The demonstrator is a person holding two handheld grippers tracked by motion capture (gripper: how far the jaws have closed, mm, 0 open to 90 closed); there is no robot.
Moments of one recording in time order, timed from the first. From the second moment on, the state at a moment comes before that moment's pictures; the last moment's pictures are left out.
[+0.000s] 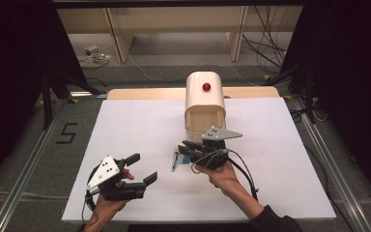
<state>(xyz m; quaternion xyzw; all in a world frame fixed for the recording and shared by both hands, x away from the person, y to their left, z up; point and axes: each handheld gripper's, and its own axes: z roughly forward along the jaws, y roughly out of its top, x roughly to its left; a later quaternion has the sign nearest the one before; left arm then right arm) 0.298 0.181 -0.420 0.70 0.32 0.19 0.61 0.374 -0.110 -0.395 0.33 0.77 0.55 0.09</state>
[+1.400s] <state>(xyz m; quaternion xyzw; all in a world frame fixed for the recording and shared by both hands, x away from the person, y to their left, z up) 0.298 0.181 -0.420 0.70 0.32 0.19 0.61 0.387 -0.154 -0.352 0.37 0.70 0.60 0.09</state>
